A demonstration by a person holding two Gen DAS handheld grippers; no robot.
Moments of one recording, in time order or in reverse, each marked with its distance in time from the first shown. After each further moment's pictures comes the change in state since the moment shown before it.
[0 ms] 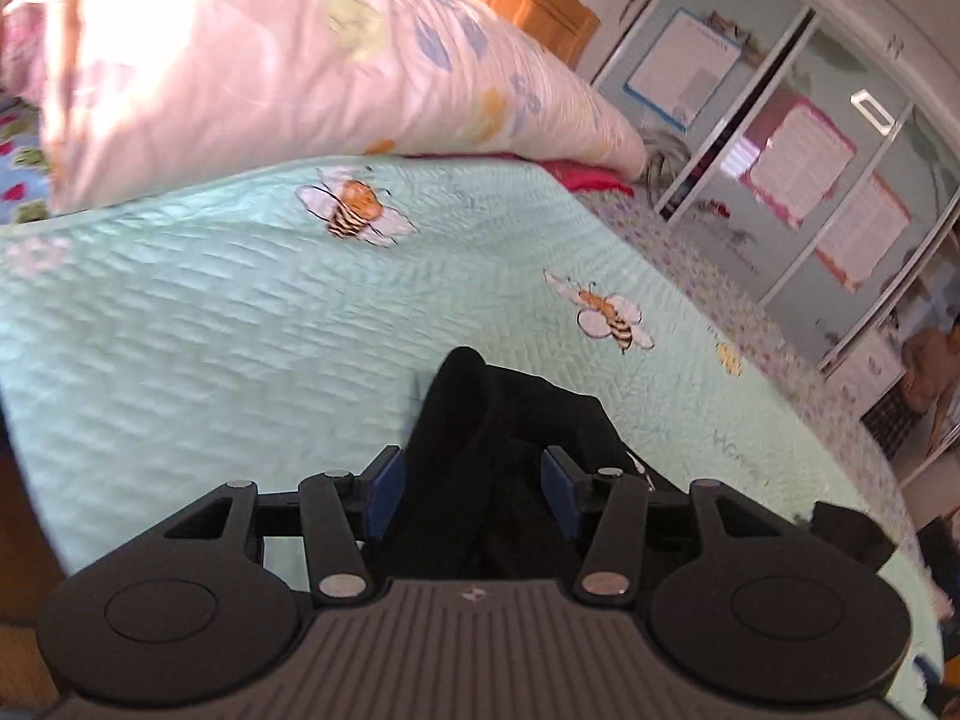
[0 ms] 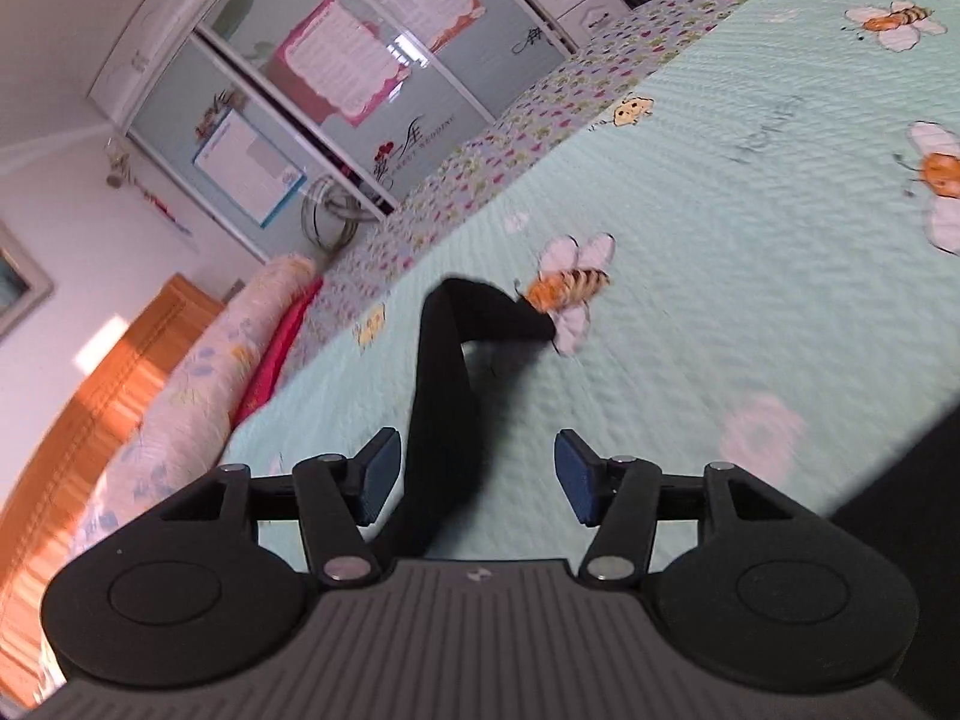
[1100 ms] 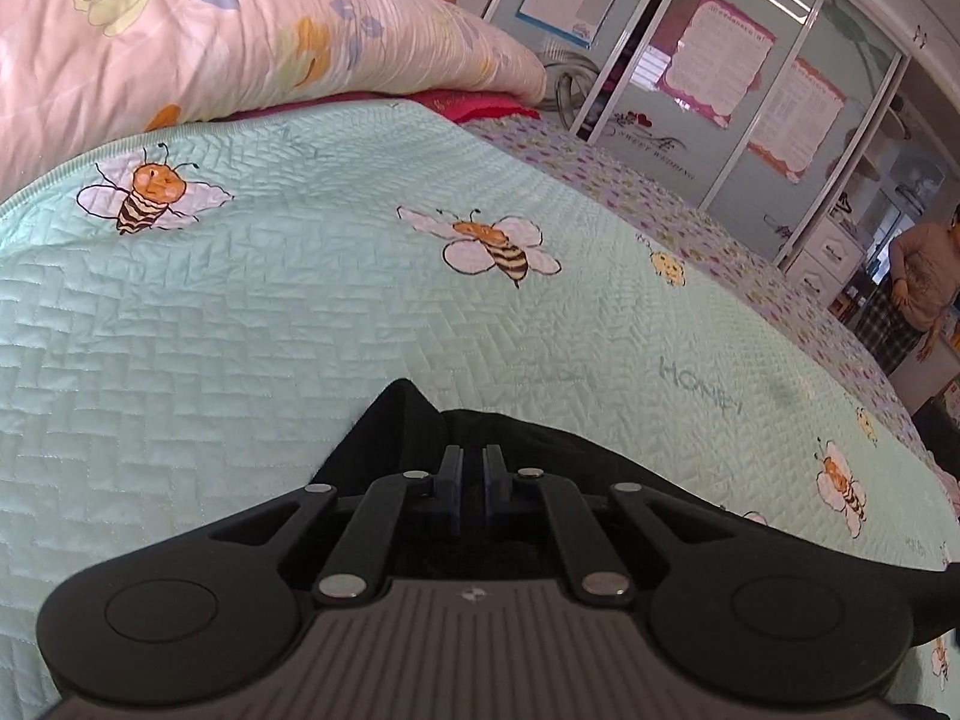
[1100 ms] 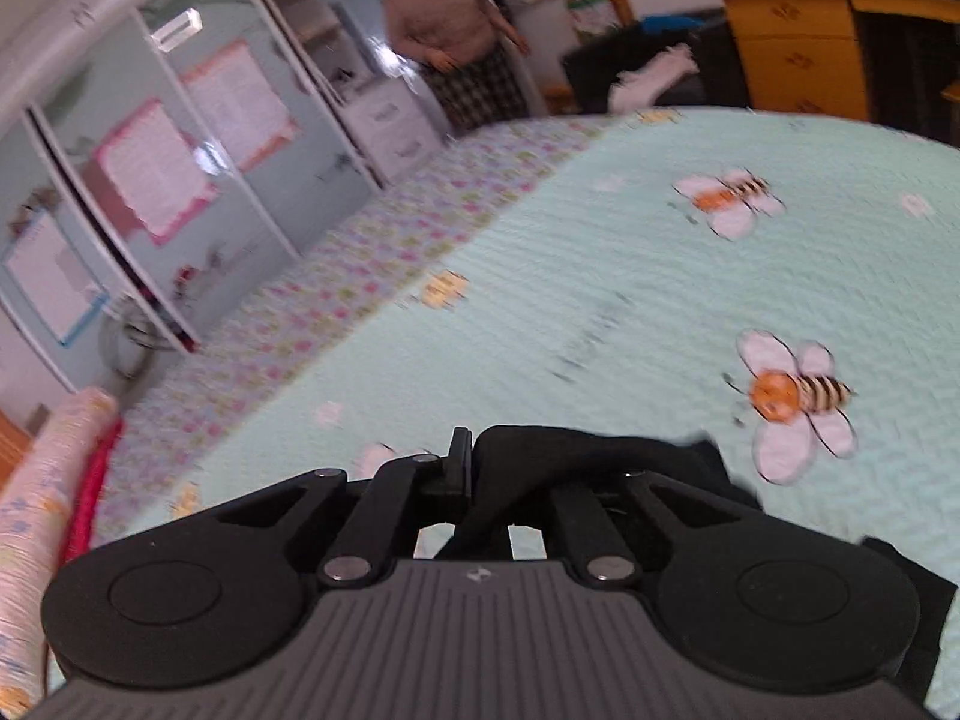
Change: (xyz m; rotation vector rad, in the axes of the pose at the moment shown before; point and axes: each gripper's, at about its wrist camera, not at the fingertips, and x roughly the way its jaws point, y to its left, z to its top) left arm 0.090 -0.090 -0.010 0.204 0.080 -0.093; right arm -0.028 0.007 0.092 0.031 -0.226 -0.495
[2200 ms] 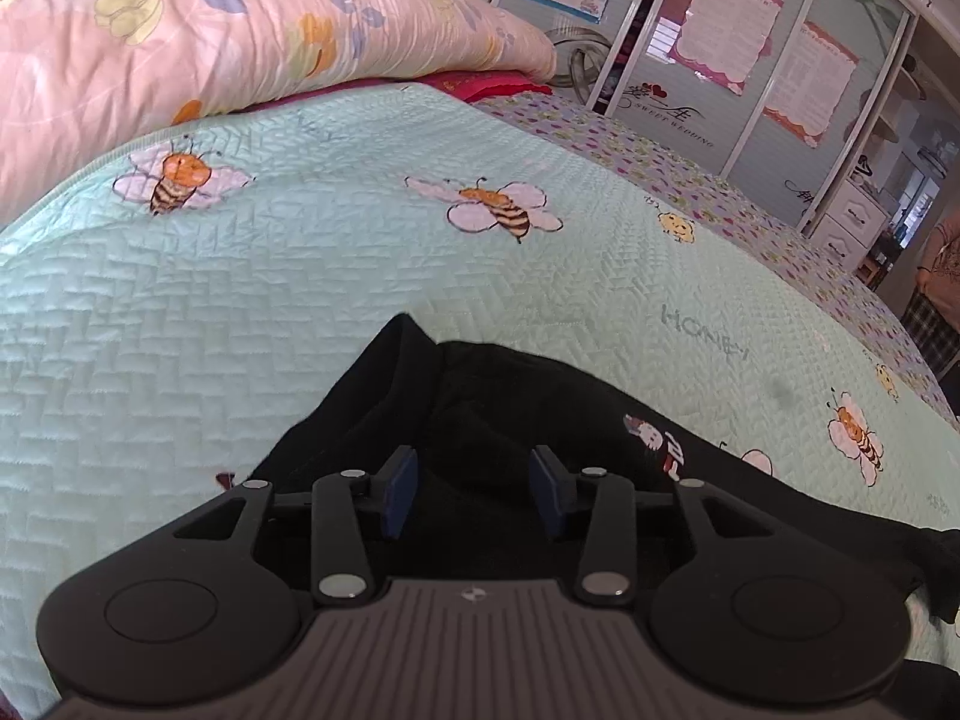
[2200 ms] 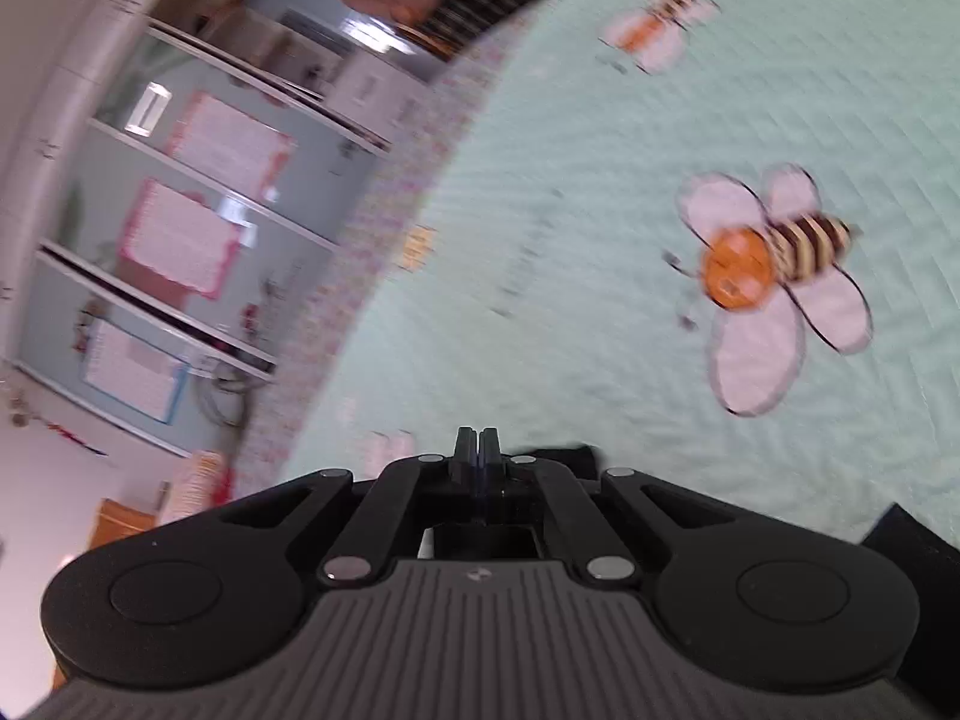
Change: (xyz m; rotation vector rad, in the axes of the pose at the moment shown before) left arm -0.034 -0.026 -0.034 0.030 0.037 0.077; right arm 0.049 -0.138 0.003 0.322 0.110 0.300
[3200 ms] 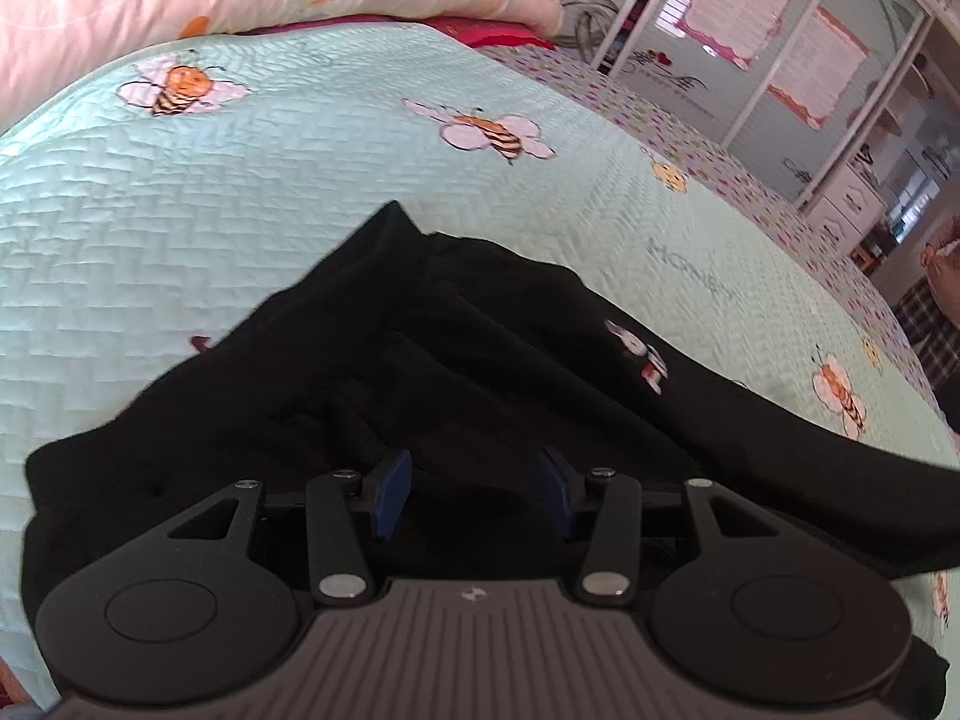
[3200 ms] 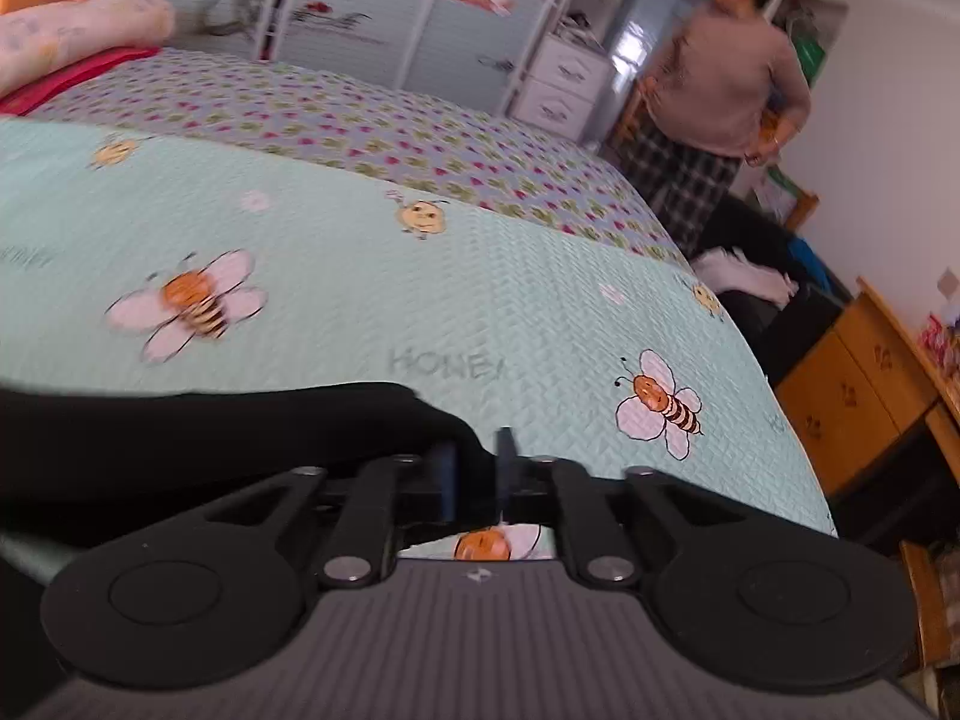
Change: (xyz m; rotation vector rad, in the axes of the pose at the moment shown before) left arm -0.002 -0.008 -0.041 -0.043 0.085 -0.037; right arm -0.013 0.135 0.041 -1.211 0.080 -0.483
